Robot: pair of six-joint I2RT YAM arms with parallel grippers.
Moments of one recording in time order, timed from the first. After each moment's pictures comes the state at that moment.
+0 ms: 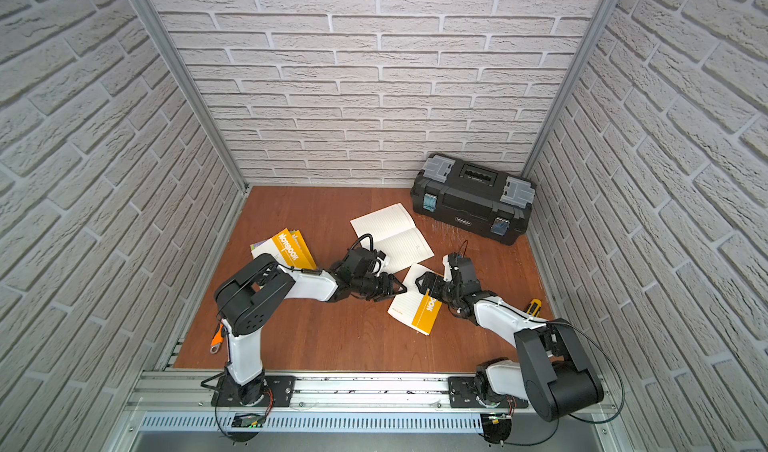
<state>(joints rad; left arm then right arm) -0.79 1.96 0.93 0.33 0.60 -0.96 0.21 1.29 0.43 0.01 -0.30 0.65</state>
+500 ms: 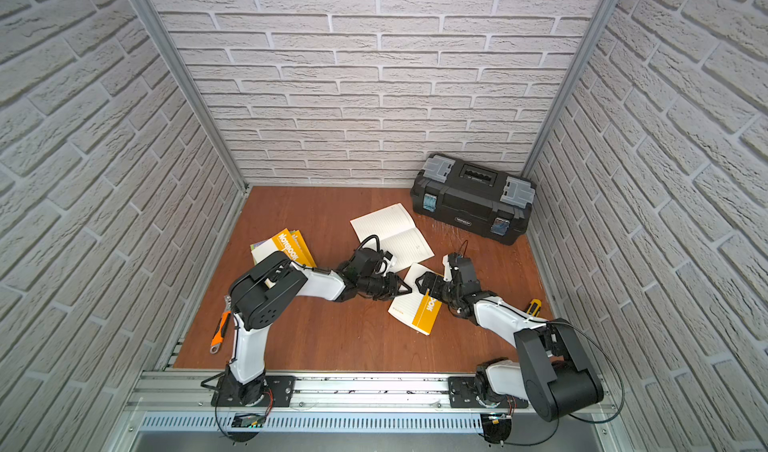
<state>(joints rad) -0.82 2.03 0.98 0.38 0.61 -0.98 0.21 1.30 0.43 0.02 -0.30 0.64</state>
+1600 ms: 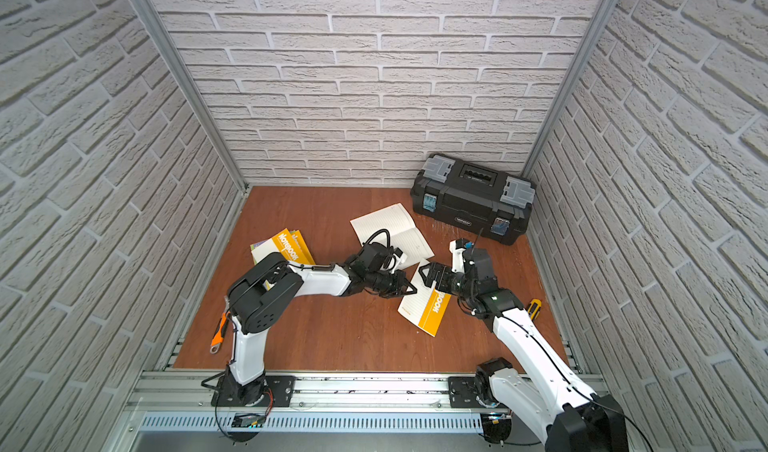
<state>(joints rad) -0.85 1.97 1.11 0.17 0.63 -0.88 0.21 0.92 0.60 -0.40 -0.30 0.56</state>
